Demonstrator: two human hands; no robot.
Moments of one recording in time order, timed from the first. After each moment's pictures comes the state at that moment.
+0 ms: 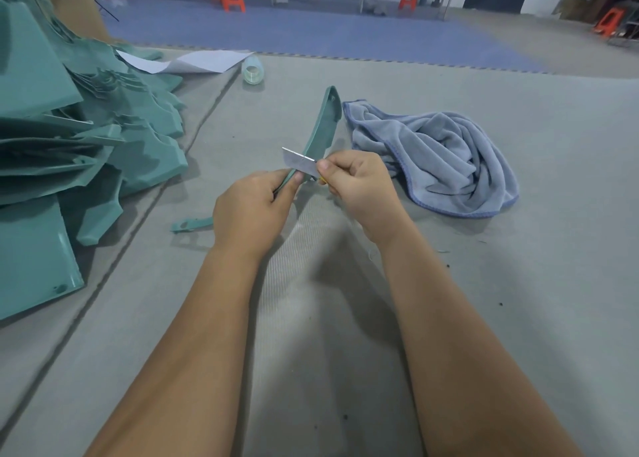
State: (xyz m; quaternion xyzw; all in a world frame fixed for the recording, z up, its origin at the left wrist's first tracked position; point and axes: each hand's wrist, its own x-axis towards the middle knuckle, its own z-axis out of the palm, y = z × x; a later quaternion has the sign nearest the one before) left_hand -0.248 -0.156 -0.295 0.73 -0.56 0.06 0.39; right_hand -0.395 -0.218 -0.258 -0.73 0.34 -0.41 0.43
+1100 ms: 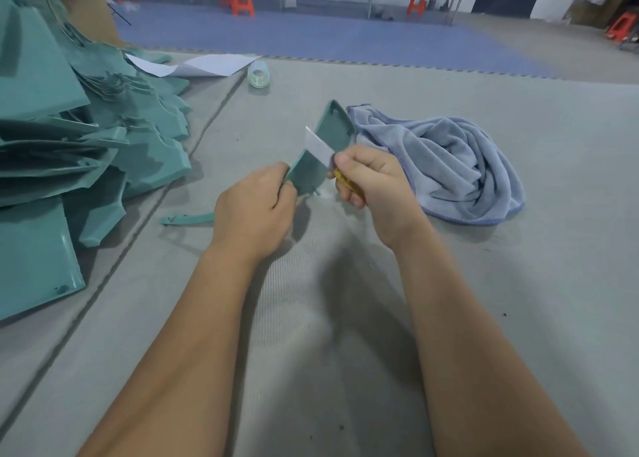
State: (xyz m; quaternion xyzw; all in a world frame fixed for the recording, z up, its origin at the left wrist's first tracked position) left_hand -0.252 -0.149 -0.277 0.72 -0.60 0.08 0.35; right_hand -0.410 -0.215 -0.248 -0.68 0.29 -0.42 0.53
